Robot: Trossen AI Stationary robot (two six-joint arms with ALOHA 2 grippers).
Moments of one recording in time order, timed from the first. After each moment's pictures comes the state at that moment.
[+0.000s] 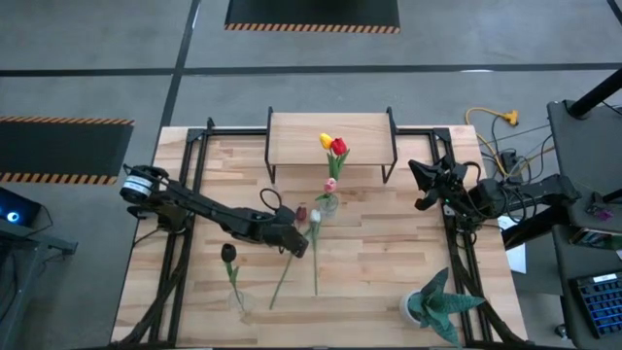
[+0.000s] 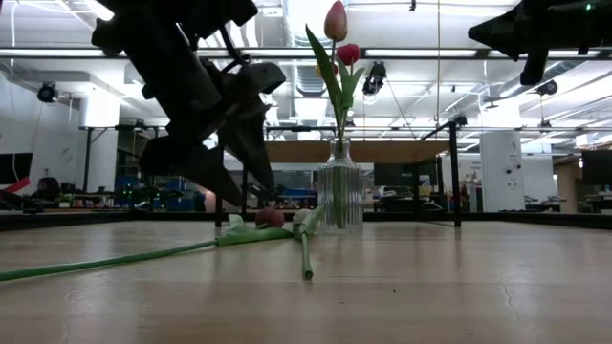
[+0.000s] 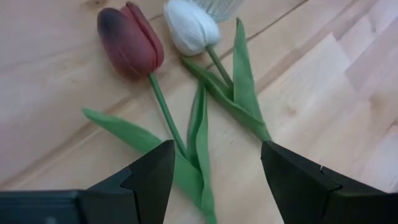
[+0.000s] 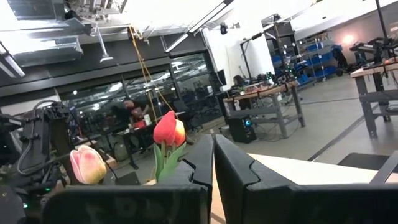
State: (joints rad) left arm -0.24 1.64 0.93 -0.24 -0.31 -1.14; right arm 0.20 0.33 0.16 0.55 0.78 0.07
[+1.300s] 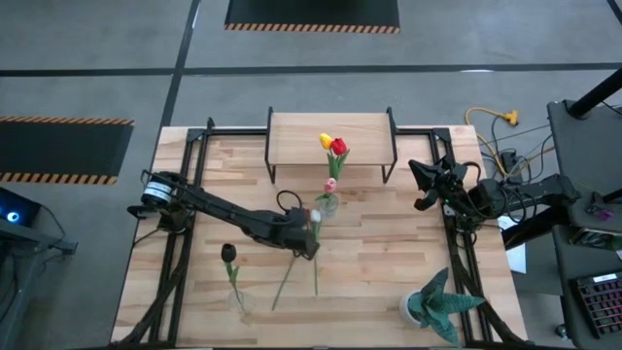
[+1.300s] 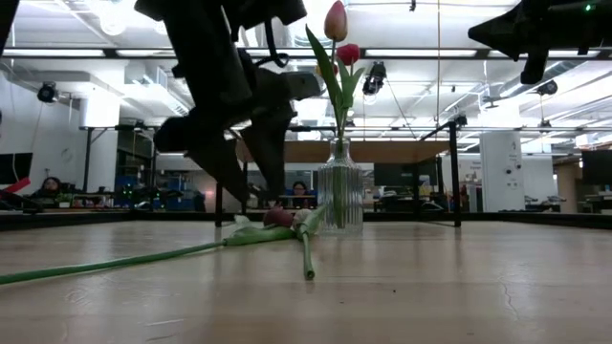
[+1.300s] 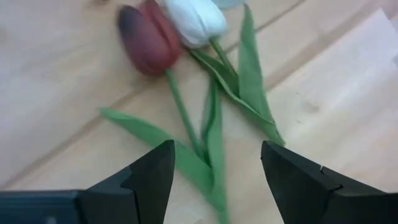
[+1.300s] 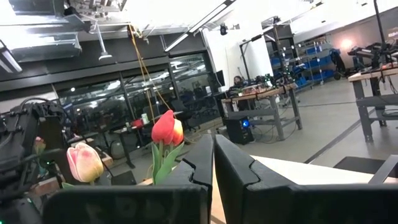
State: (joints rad) left arm -0.23 1.82 1.24 -0.62 -0.31 -1.17; right arm 0.20 0.33 0.16 0.55 0.79 0.04
